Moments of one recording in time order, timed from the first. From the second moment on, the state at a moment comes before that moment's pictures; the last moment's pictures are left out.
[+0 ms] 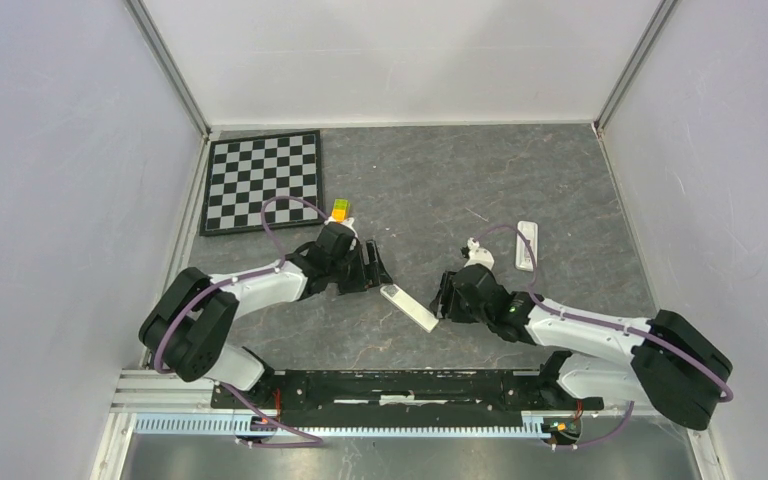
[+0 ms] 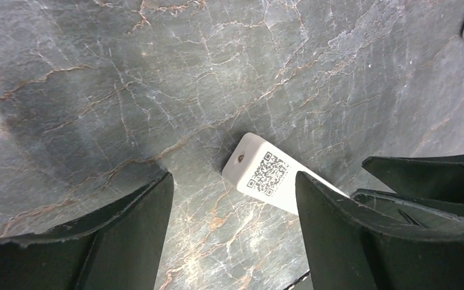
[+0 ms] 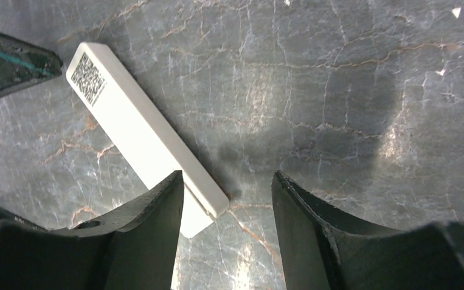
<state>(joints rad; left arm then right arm) -0.62 1.47 0.64 -0.02 0.18 -0.77 0.89 1.18 0.42 -0.07 0.22 0.88</state>
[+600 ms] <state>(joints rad) -0.62 1.52 0.69 -0.05 0.23 -0.70 0.89 1.10 0.37 -0.12 0.02 0.93</state>
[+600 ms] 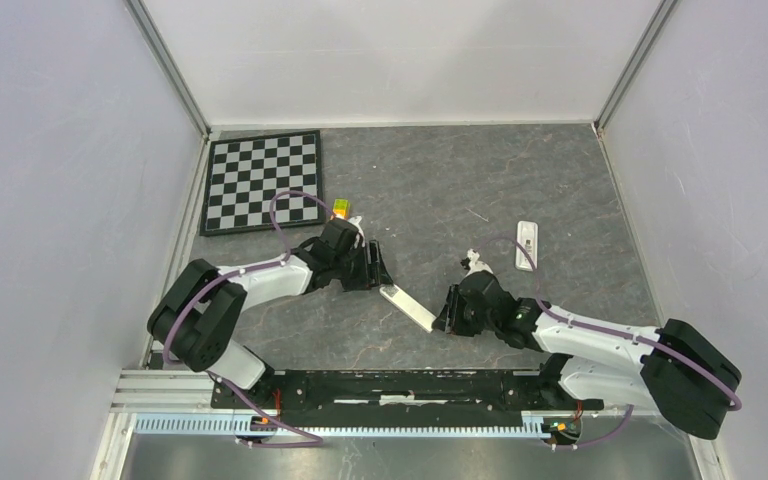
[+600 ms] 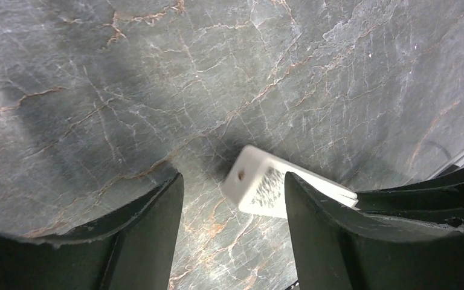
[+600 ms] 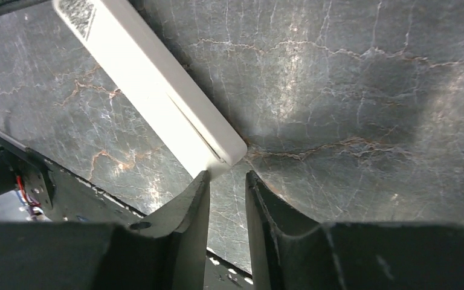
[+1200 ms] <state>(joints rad) -0.62 1.55 0.64 0.05 0.32 -0.69 0.88 1.13 0.34 -0.01 0.00 1.01</state>
